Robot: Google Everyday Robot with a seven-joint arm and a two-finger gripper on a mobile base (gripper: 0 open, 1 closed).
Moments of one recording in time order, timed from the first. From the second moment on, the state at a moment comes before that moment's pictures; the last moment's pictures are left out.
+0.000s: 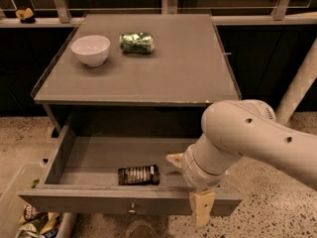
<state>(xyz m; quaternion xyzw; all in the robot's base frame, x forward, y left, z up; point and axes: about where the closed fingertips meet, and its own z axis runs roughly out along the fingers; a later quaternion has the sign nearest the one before) 0.375 -0.075 0.698 -0.79 0.59 0.10 0.12</state>
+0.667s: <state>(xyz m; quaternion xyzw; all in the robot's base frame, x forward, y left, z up) 0.392 -0.067 0.703 -0.78 0.60 0.08 0.17</state>
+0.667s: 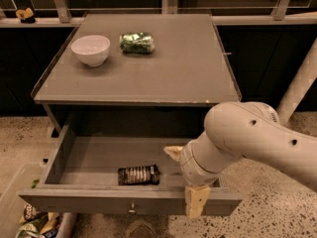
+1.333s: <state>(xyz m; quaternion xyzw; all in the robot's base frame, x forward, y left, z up) 0.416 -0.031 0.700 -0.73 0.62 0.04 0.28</state>
